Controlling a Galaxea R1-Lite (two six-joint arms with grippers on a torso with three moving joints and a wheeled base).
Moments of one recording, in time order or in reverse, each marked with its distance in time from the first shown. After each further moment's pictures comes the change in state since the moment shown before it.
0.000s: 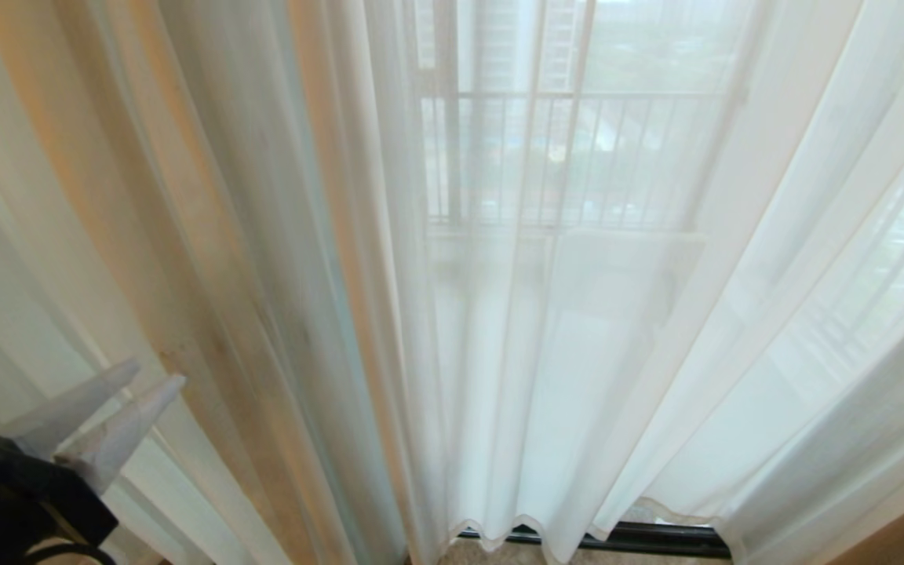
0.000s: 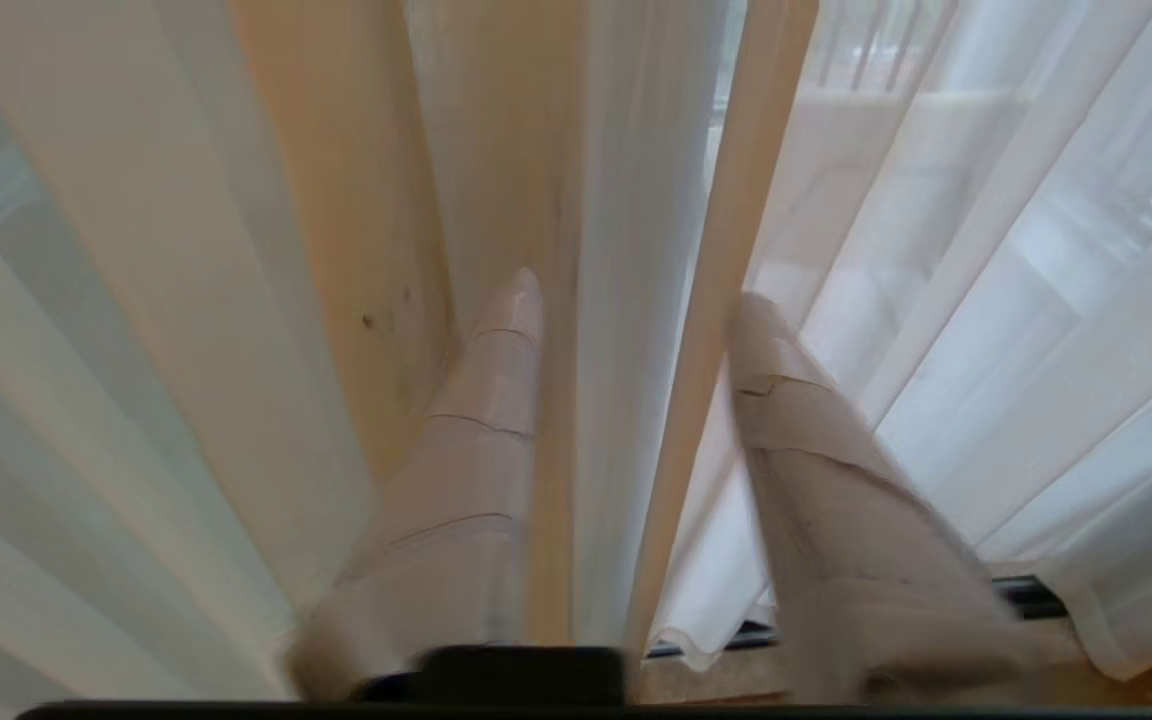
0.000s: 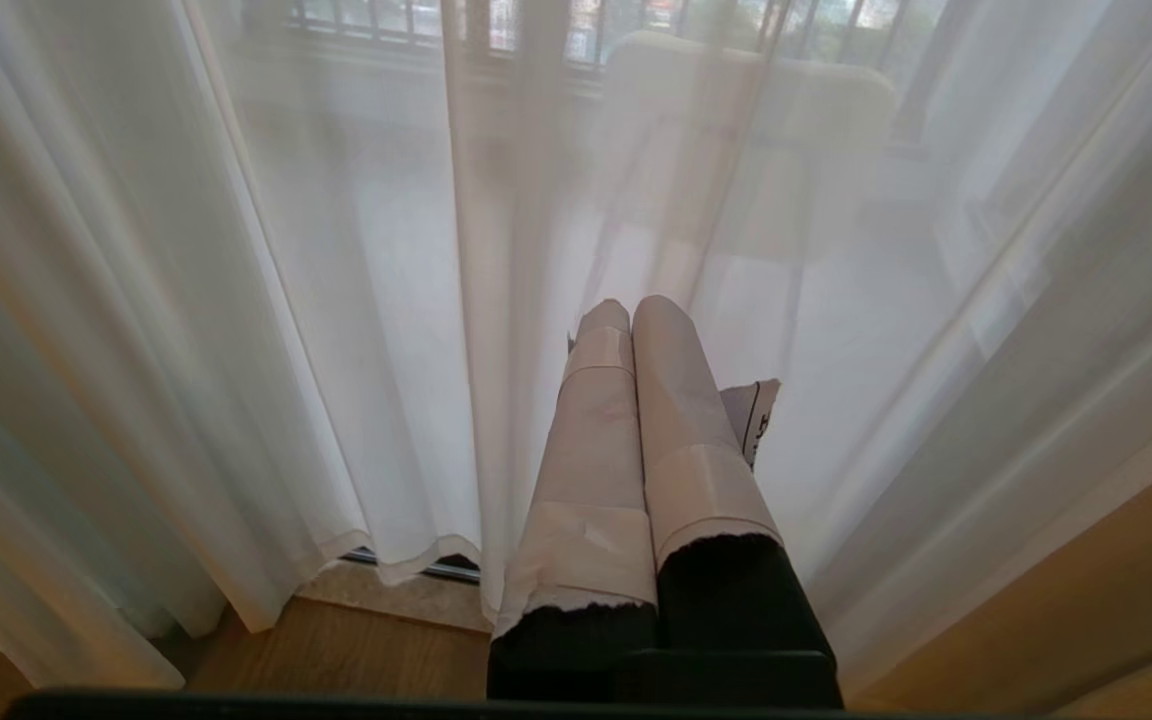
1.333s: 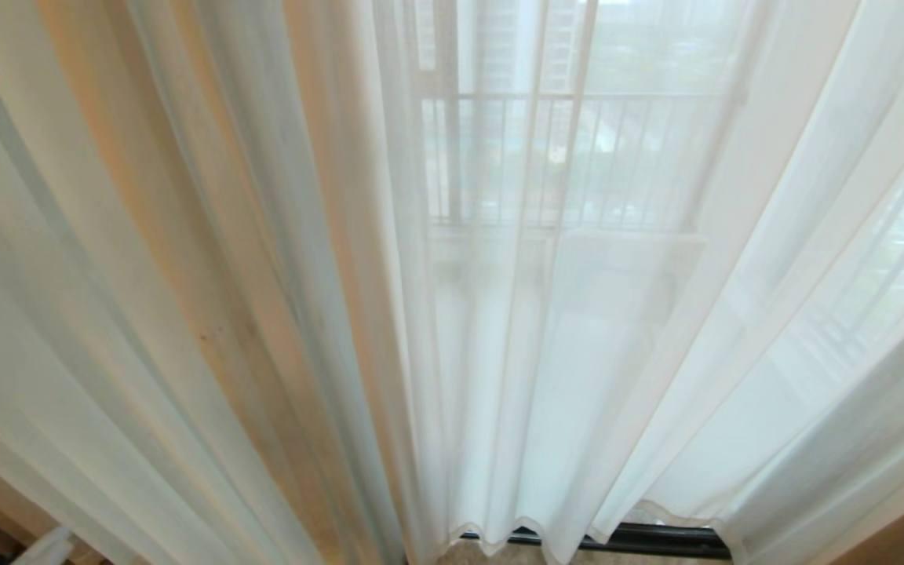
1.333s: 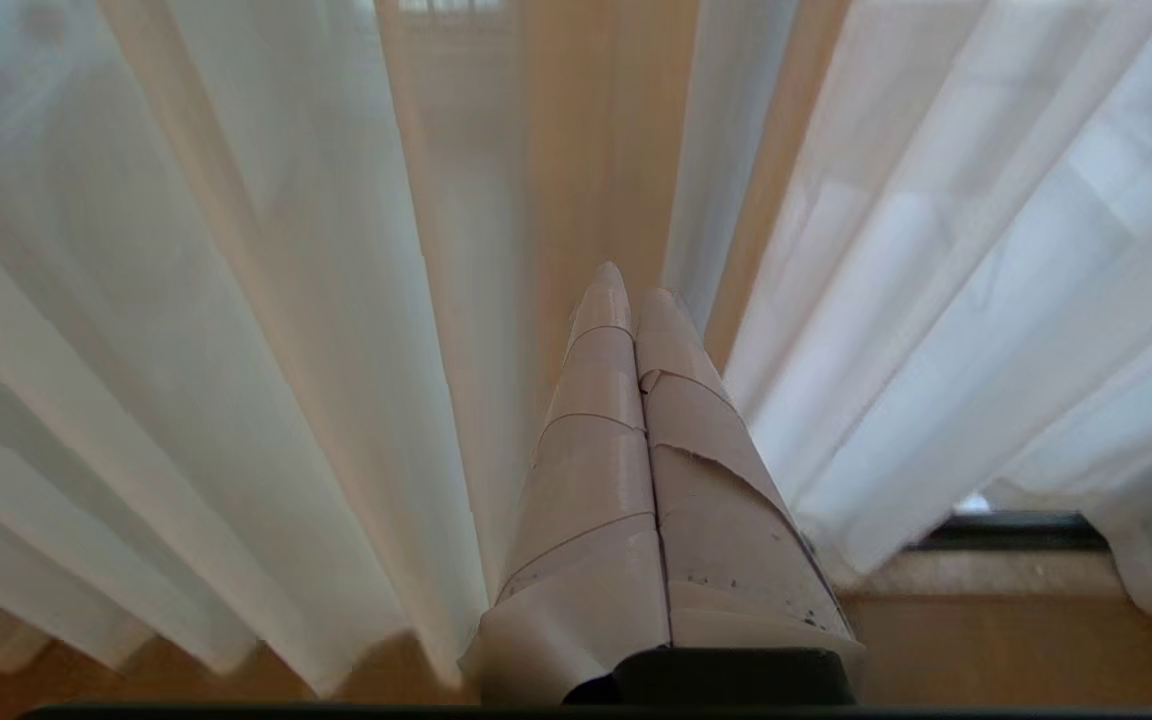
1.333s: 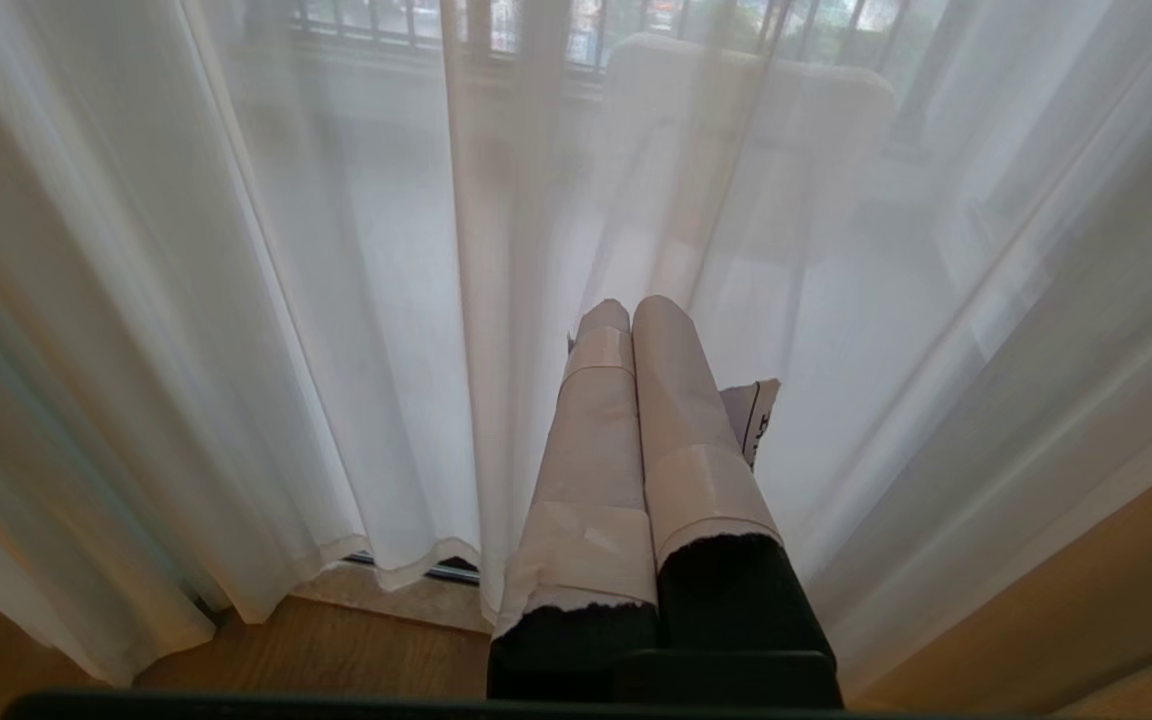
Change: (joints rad) left arm 0.622 -0.574 0.182 0.495 -0.538 0.013; right arm 0.000 0.000 0.000 0.000 0.000 0.000
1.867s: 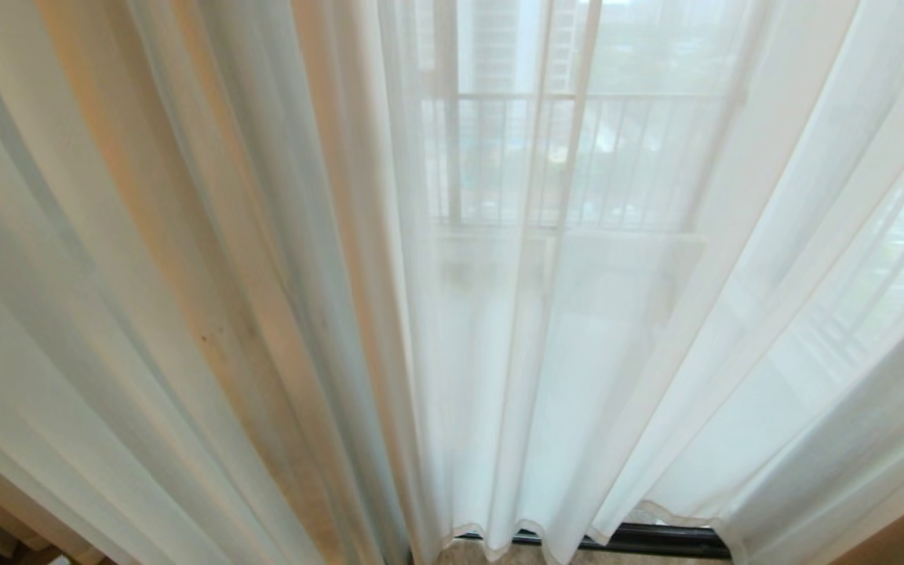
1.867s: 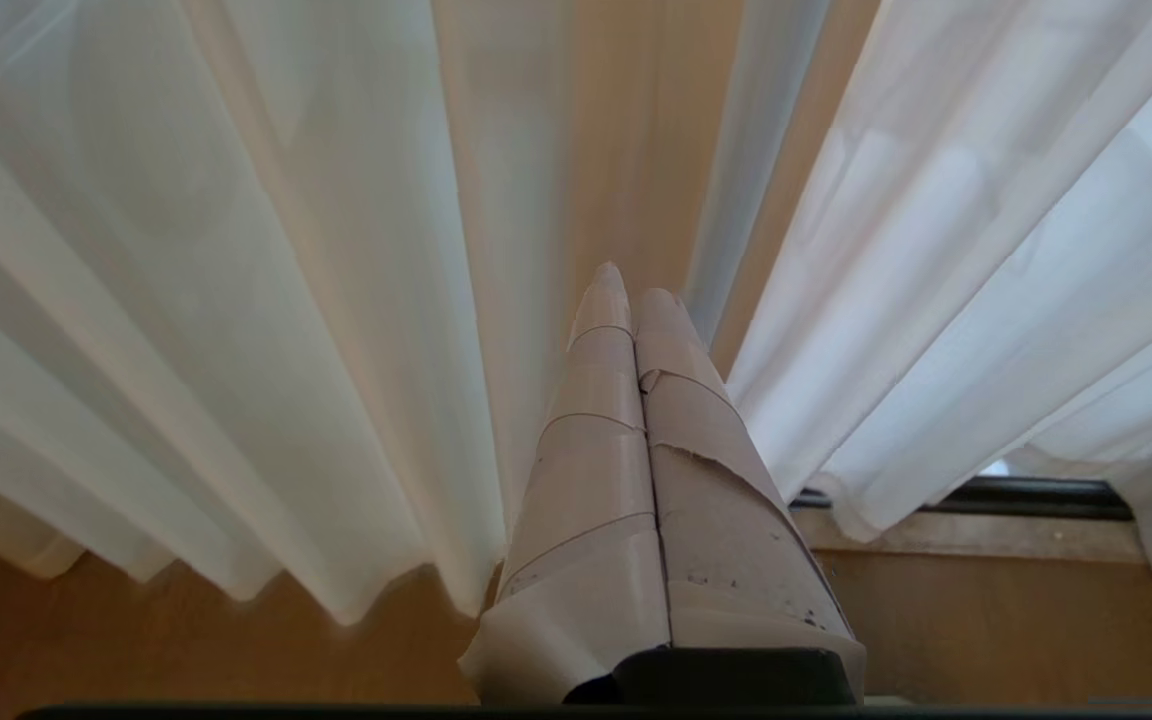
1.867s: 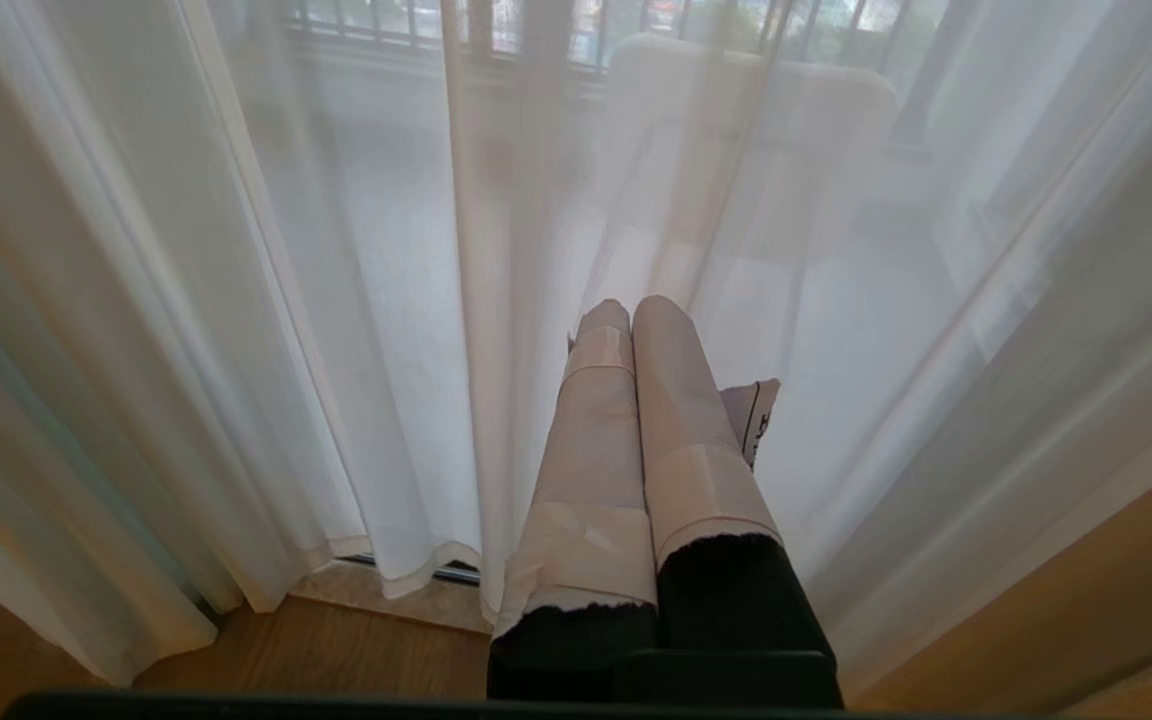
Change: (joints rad) left arm -0.070 -0.066 0.002 0.130 0.132 -0.005; right arm 0.000 0.000 0.000 0.000 0.001 0.000
